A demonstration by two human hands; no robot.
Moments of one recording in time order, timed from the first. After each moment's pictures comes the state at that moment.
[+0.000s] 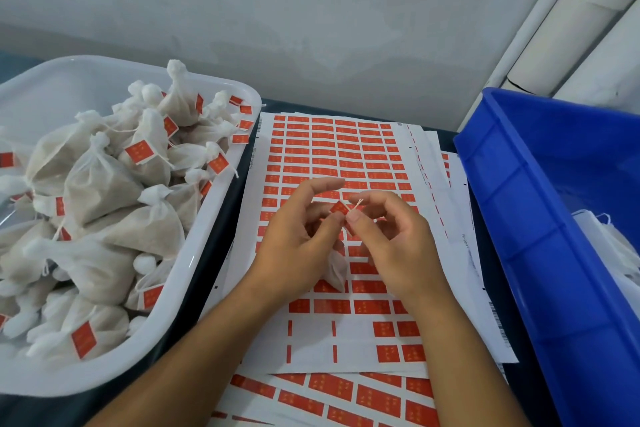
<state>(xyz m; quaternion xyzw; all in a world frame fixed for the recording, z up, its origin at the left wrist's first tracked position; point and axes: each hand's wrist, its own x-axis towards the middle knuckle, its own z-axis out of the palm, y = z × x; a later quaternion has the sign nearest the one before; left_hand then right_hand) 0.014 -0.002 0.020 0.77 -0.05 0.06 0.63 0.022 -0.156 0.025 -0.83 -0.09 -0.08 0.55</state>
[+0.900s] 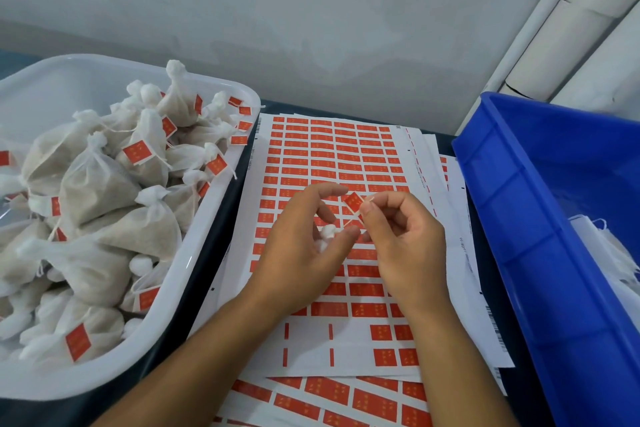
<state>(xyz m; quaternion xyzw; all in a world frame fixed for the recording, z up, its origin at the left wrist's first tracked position) 0.010 -0.008 0.017 0.83 -0.07 0.12 0.54 0.019 -0.154 0.028 -0.81 -0.02 -0.16 0.56</state>
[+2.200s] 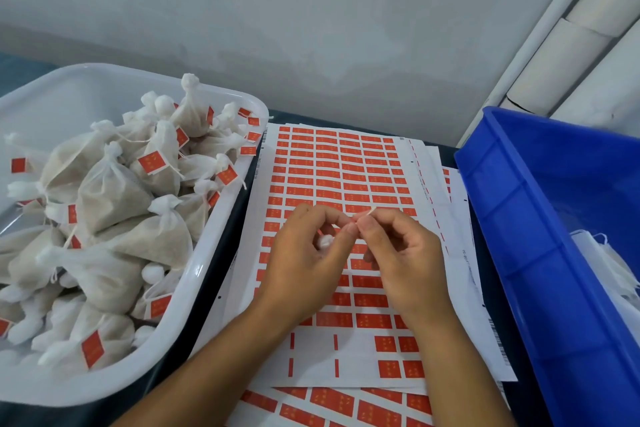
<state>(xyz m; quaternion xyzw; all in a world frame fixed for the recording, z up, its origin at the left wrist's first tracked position) 0.011 -0.010 0.017 0.82 -0.02 0.15 0.56 0.016 -0.153 0.032 -0.82 -0.08 -0.11 0.56</state>
